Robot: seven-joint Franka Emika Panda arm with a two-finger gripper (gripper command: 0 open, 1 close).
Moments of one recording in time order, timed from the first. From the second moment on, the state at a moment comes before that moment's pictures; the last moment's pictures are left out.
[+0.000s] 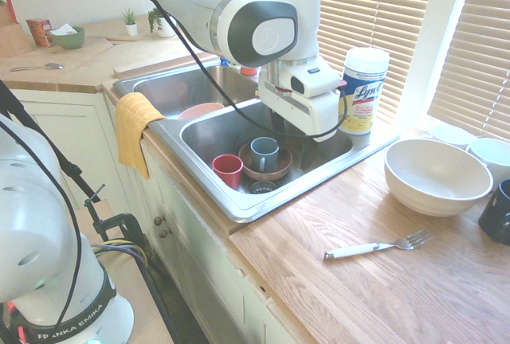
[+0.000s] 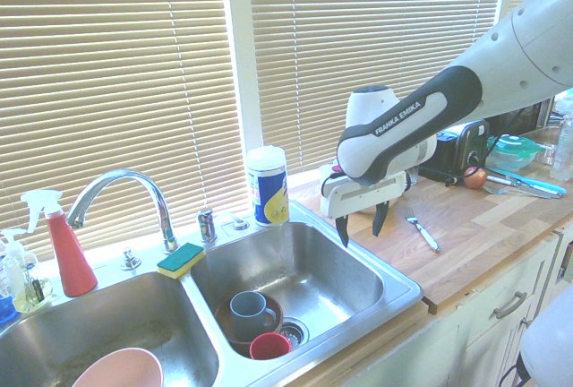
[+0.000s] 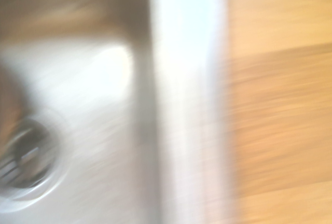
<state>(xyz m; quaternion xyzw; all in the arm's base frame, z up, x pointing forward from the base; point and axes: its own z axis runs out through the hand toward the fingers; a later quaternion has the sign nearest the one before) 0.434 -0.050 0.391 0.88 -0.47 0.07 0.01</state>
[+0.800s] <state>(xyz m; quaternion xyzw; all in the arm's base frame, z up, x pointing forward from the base) 0.448 -0.228 0.354 0.81 -0.58 0.01 0.00</state>
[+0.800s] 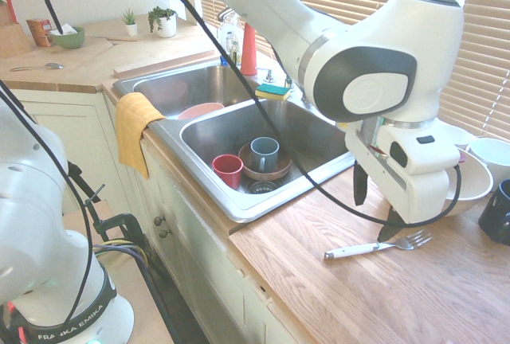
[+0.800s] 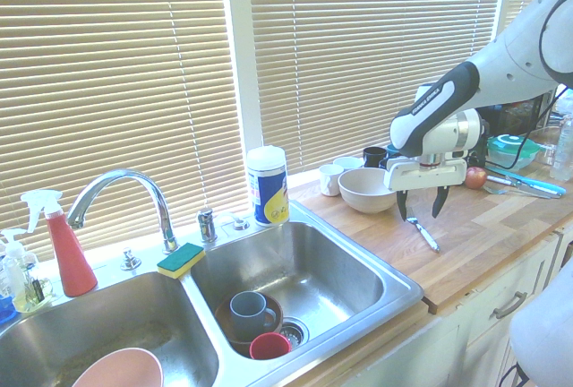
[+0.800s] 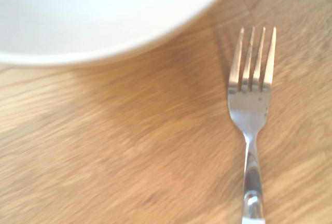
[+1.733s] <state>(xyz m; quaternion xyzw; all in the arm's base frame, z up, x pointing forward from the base) 0.447 -0.226 0.316 0.82 -0.58 -0.02 0.02</state>
